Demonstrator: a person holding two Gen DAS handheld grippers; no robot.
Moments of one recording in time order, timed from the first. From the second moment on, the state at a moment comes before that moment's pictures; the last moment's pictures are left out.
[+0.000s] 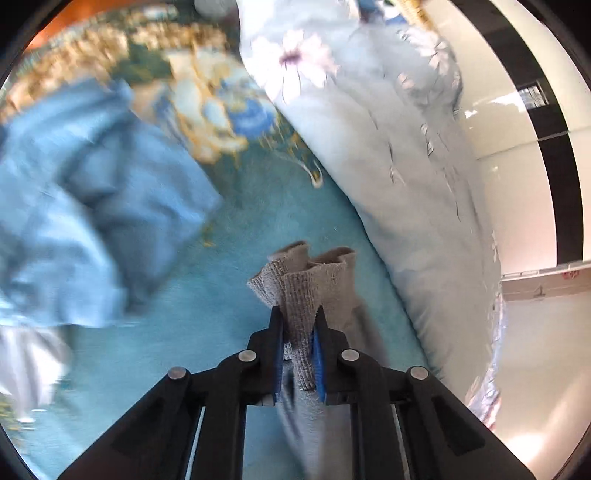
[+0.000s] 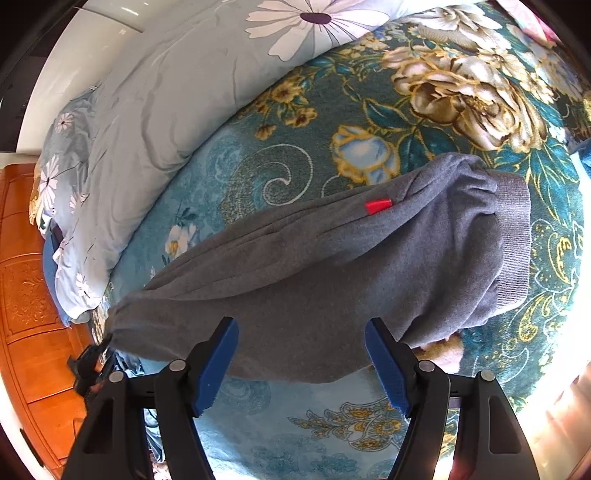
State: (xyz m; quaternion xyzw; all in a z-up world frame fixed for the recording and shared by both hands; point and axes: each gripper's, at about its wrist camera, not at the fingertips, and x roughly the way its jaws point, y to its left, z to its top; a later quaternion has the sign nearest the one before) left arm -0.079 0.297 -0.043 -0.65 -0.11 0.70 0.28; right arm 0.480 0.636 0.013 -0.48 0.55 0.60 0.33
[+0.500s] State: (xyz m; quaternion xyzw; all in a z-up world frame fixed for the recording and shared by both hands) left arm -0.098 0.270 -0.078 -0.67 -0.02 0.71 0.22; right arm 0.506 0.615 0.013 -0.46 0.56 0.59 0.34
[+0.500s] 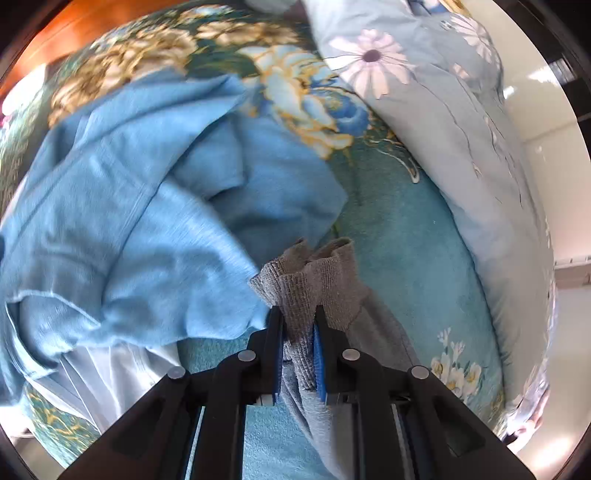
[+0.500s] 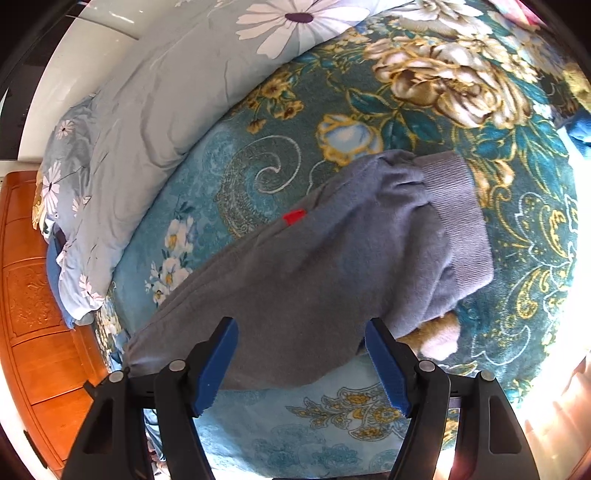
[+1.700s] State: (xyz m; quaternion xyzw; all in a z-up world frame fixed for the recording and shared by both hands) left arm 0.023 0.272 0.005 -0.74 0.00 0.64 0.21; right arm 0.661 0.614 -0.109 -0.23 0.75 0.46 0.43
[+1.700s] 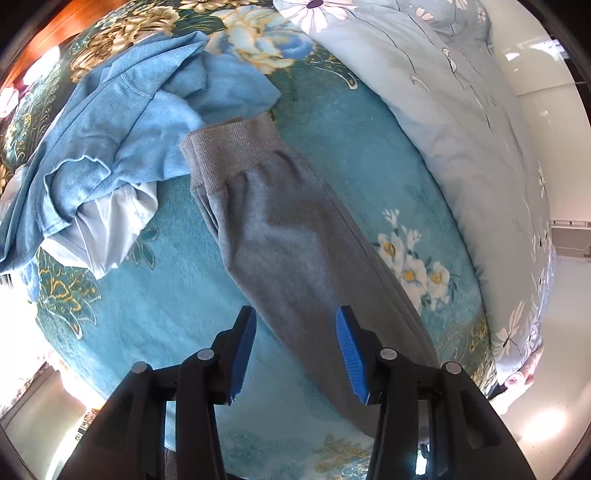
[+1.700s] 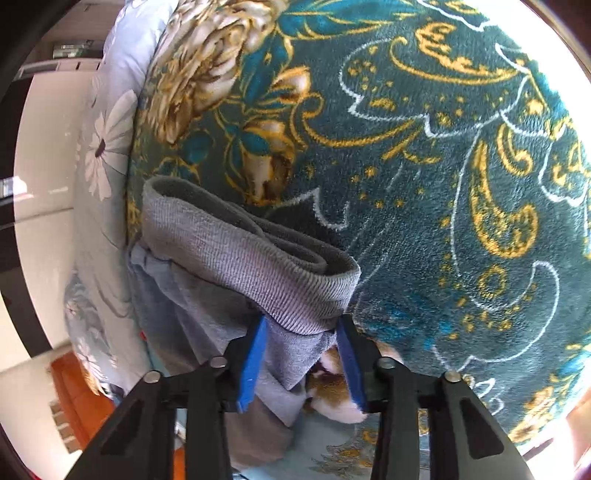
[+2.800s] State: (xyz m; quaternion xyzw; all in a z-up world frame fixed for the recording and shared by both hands) left arm 0.090 0.215 0.038 -0.68 -0.01 0.69 0.24; right arm 0.515 0.659 0.005 -0.52 0.31 0.75 0.26
